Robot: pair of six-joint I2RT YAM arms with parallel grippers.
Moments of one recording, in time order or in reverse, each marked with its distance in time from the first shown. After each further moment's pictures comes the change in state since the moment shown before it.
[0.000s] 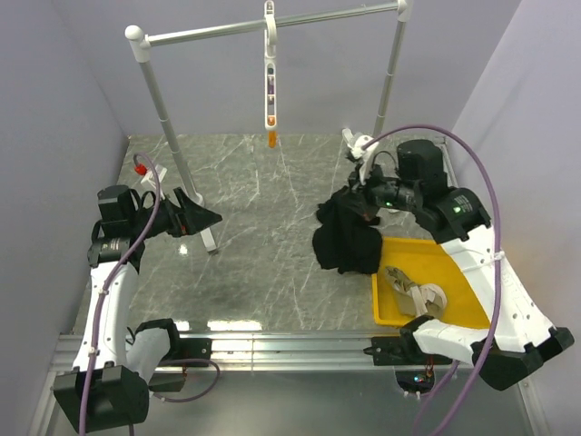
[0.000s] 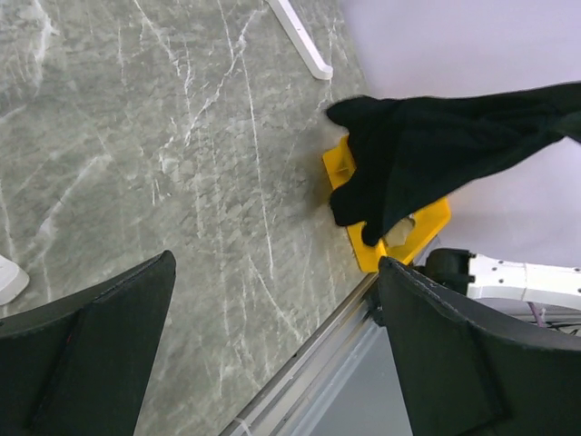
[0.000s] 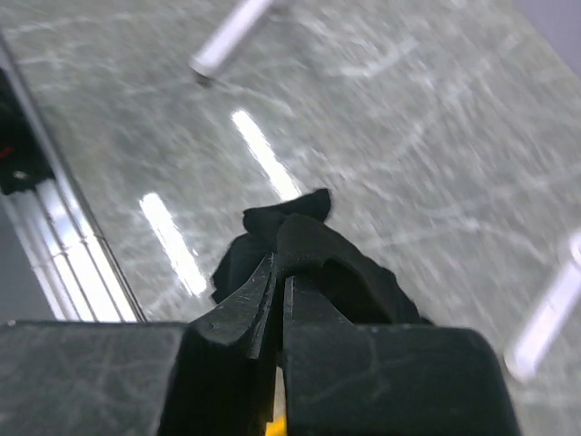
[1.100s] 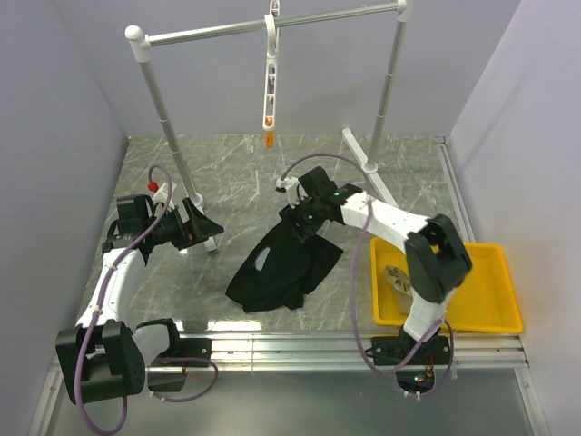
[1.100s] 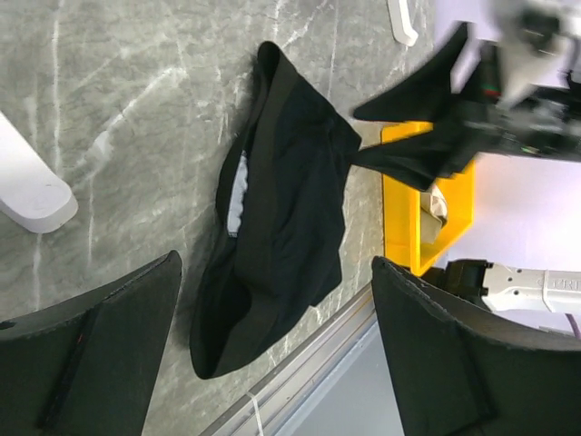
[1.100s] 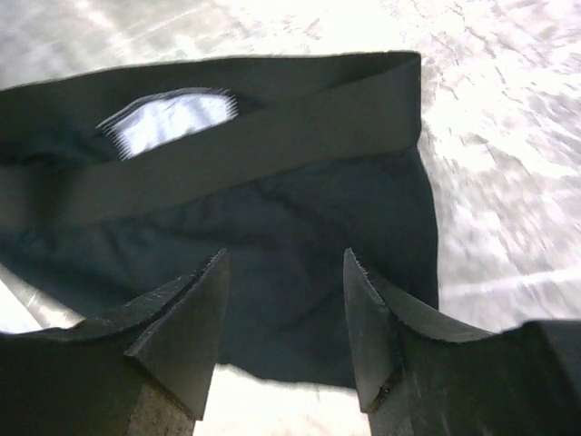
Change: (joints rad) left arm 0.003 0.168 -0.128 0.009 -0.088 0.017; right arm 0.199 0.580 -0.198 0.342 0.154 0.168
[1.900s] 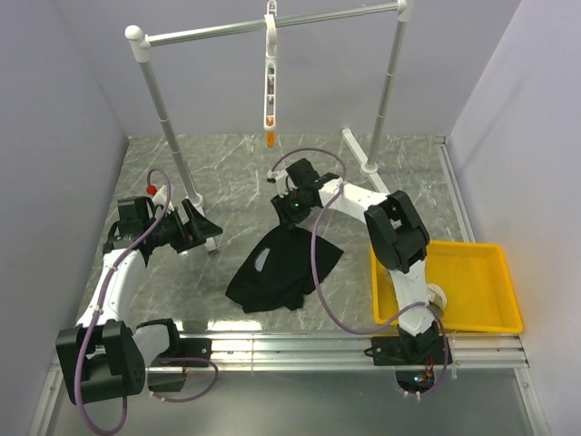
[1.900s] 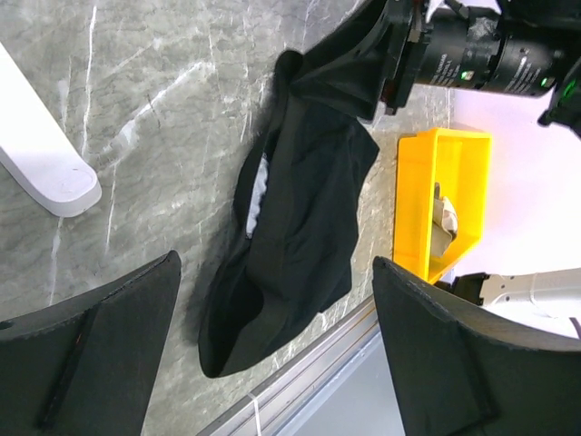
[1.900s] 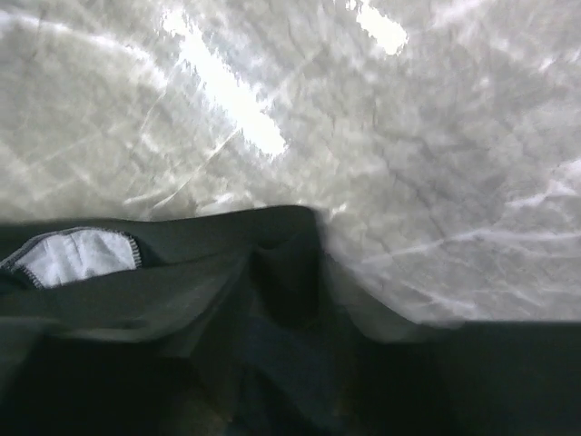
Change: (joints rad) left arm 0.000 -0.005 -0.013 -0.011 -0.065 -0.026; right arm -0.041 0.406 0.296 0.047 -0.014 0.023
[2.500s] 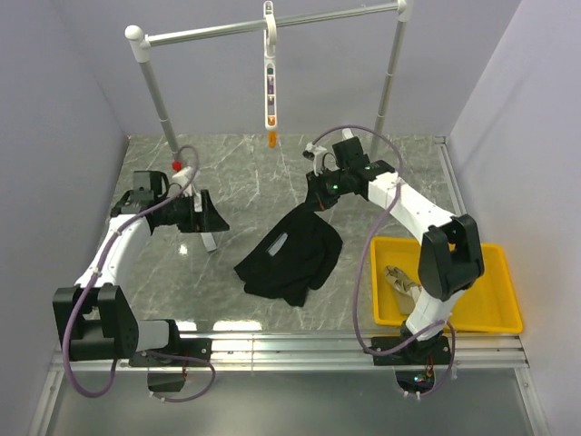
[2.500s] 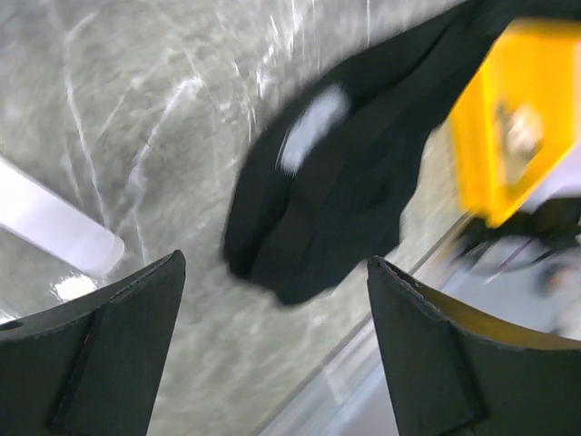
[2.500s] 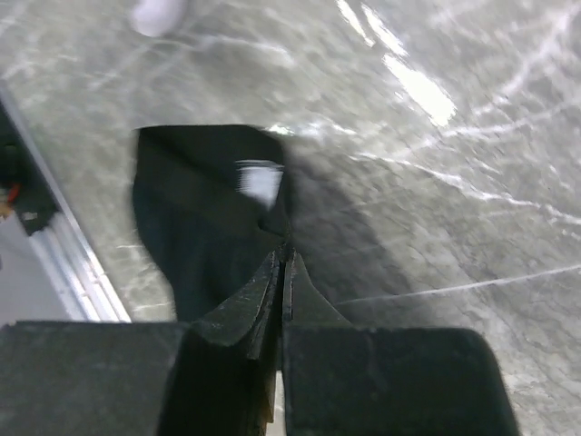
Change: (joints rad) left arm -0.097 0.216 0.262 -0.192 -0.011 0.335; right arm -0.176 -0.365 -0.150 -0.096 -0.284 0.014
